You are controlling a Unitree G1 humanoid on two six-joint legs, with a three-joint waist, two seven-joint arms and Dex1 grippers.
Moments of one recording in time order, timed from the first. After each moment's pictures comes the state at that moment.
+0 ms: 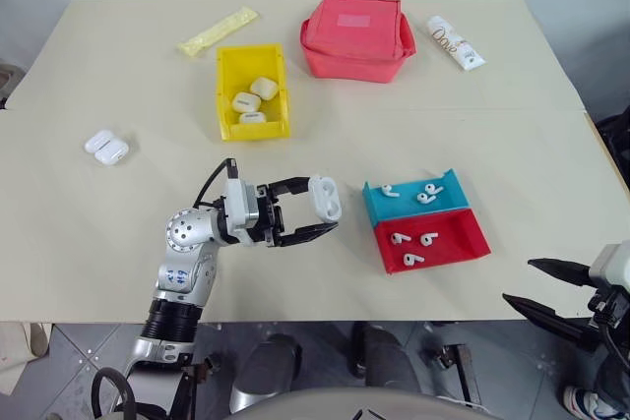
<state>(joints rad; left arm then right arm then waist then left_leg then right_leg) -0.29 0.28 -0.07 0.04 -0.42 -0.20 -1.14 0.68 -0.82 -0.87 -0.81 0.59 0.69 1.02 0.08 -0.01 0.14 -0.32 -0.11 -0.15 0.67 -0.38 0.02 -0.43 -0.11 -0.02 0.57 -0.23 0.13</state>
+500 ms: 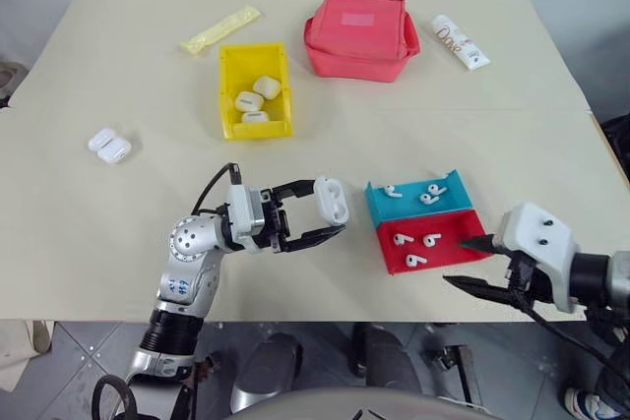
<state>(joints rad) -0.22 0.28 -0.12 -0.07 -0.42 -0.18 -1.04 0.19 -1.14 -0.38 -0.82 0.65 0.90 0.86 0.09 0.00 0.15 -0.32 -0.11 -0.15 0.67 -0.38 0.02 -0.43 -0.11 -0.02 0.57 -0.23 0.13</state>
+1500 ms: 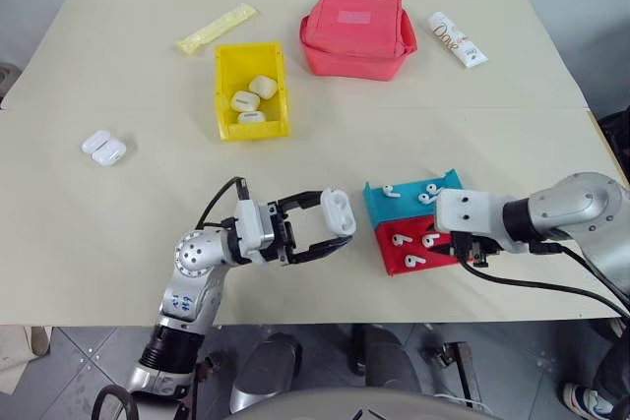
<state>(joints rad) -0.14 0.29 -0.16 -0.13 -0.39 -0.20 -0.97 -0.41 -1.19 0.34 -0.45 0.18 0.64 1.14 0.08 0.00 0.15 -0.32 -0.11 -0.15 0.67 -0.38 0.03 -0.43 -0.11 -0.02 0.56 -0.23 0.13</state>
